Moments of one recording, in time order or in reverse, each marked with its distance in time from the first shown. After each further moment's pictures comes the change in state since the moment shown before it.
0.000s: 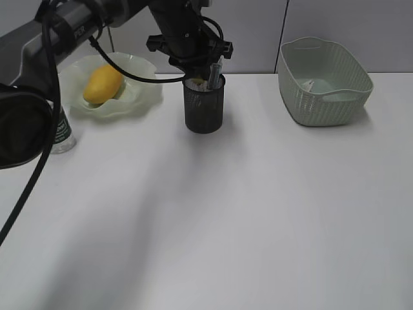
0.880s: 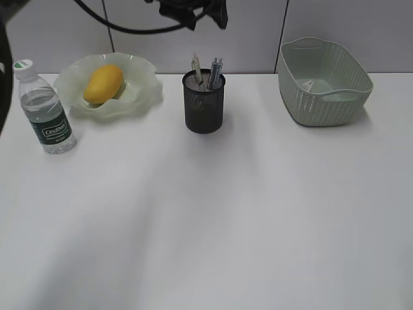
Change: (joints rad) left arm -0.003 -0.146 0.000 -0.066 0.001 0.000; right arm 0.000 0.000 0.000 -0.003 -0.002 0.010
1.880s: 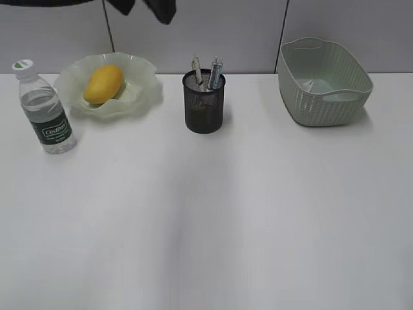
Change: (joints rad) left arm -0.121 -0.693 0.793 0.156 -0.002 0.030; right arm 0.000 0.000 0.000 0.000 0.000 0.000
